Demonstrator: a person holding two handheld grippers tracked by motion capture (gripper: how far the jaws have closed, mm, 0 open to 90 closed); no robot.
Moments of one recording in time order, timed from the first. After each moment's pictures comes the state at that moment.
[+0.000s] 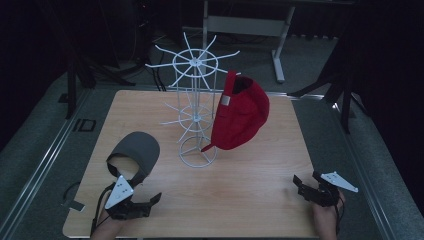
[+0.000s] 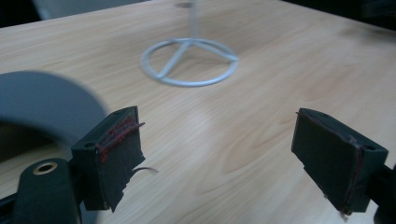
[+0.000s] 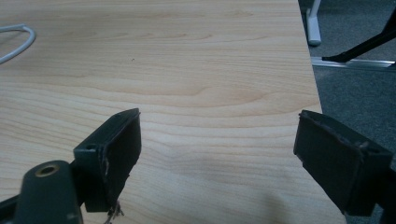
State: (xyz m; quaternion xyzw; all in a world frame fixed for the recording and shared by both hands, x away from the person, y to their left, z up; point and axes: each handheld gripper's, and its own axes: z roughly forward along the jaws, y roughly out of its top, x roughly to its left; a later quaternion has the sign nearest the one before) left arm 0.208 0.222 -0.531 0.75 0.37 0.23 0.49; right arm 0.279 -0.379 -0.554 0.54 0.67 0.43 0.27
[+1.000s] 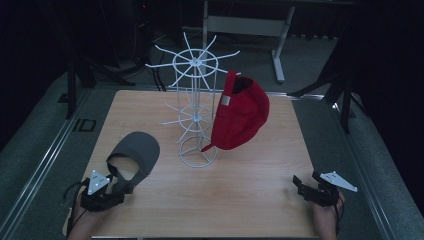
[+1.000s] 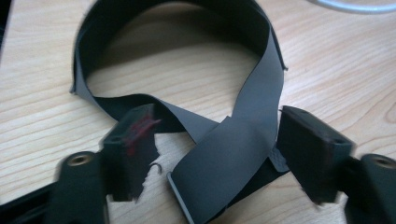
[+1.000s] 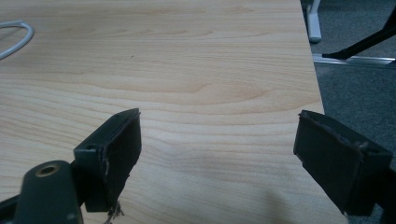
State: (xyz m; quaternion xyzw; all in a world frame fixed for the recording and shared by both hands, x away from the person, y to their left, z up) left arm 0.230 0.288 -0.559 0.74 0.51 0.26 0.35; right arm 0.280 -0.378 -0.554 0.54 0.67 0.43 0.27
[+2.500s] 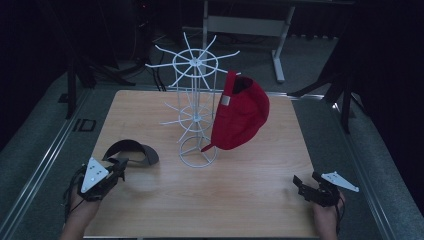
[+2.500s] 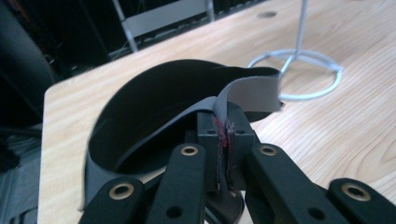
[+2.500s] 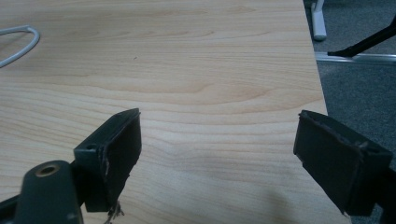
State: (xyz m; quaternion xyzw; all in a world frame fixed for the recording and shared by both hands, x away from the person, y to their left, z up) left arm 0.232 0.273 -0.488 0.74 0.38 0.35 0.43; right arm 0.279 -0.381 -0.554 0.54 0.67 0.43 0.26
